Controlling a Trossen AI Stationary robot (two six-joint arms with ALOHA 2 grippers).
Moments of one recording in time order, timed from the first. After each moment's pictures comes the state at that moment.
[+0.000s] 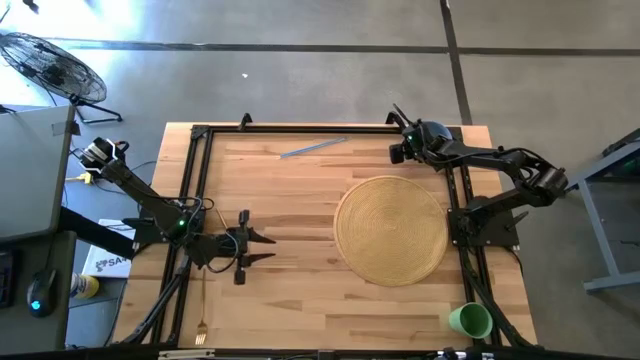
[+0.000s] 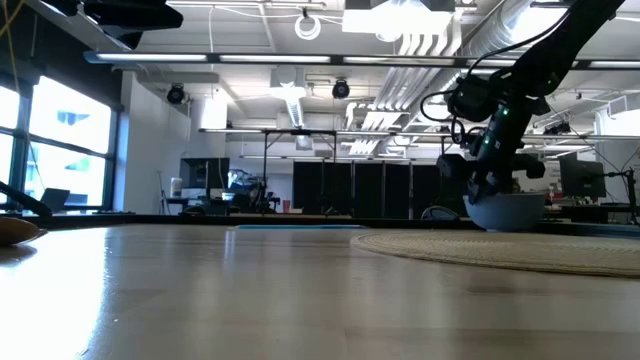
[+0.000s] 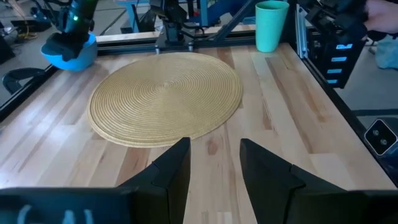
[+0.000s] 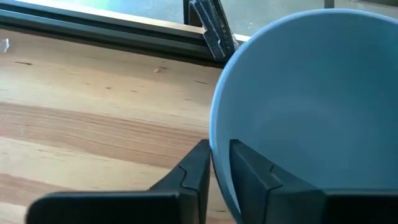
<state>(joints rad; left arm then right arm) -0.67 1.02 0.58 0.06 -0.67 -0.21 -0.81 1.38 0.61 -0.17 0.37 0.47</state>
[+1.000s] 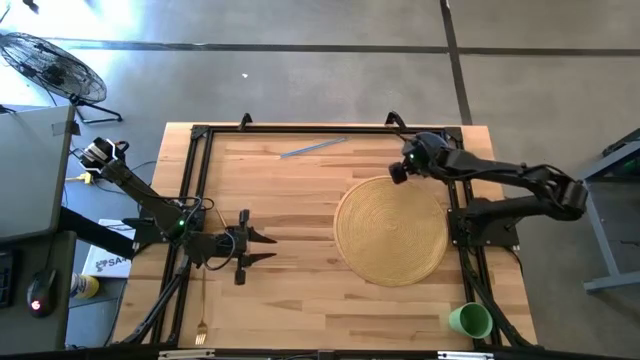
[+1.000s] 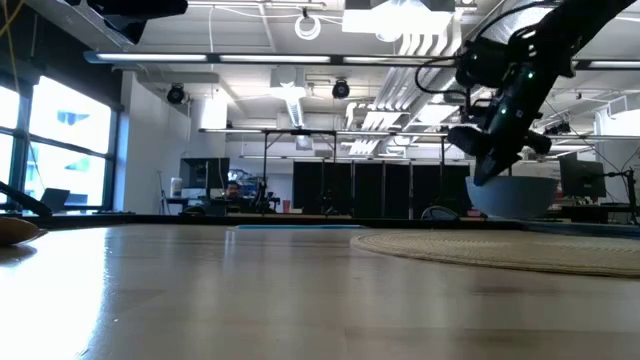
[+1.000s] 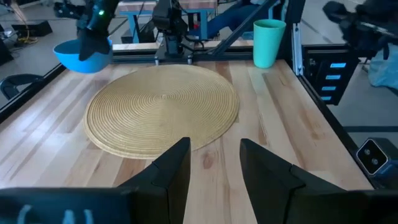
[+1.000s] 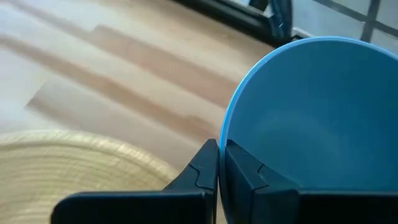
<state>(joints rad) -0.67 1.02 0.58 0.12 -0.67 -0.21 -0.55 1.14 0.62 -0.48 0.39 0.44</state>
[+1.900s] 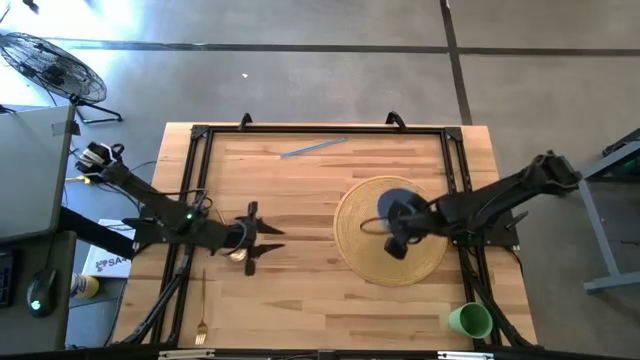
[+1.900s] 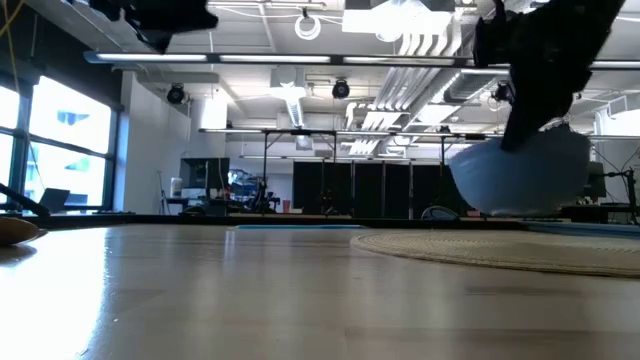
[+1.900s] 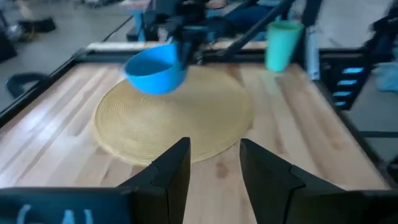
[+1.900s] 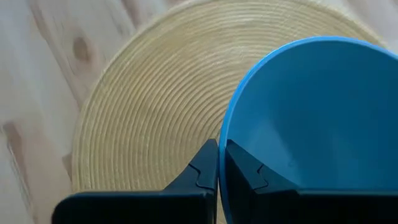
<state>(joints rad) -0.51 1.05 0.58 0.17 -0.54 -0.17 0.31 1.25 0.81 -0.73 0.30 0.77</state>
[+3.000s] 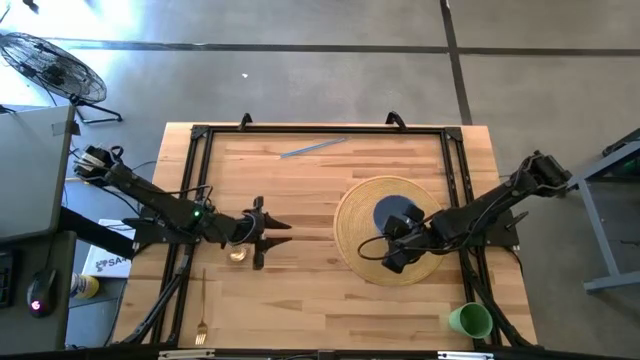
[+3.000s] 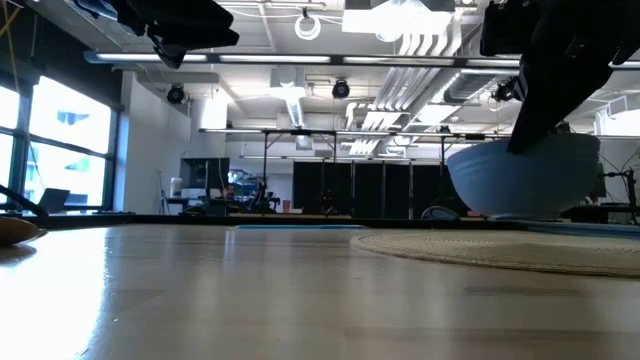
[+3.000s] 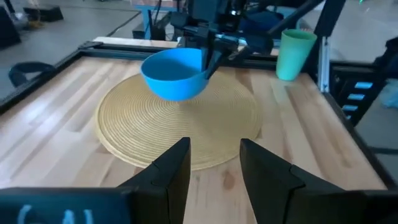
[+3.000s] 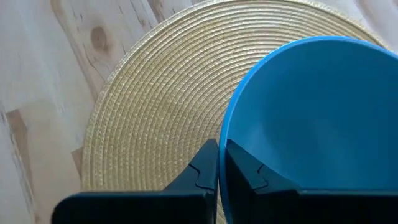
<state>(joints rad) -0.42 1.09 0.58 0.24 -0.47 -0.21 0.45 1.34 0.85 -0.72 0.41 0.83</state>
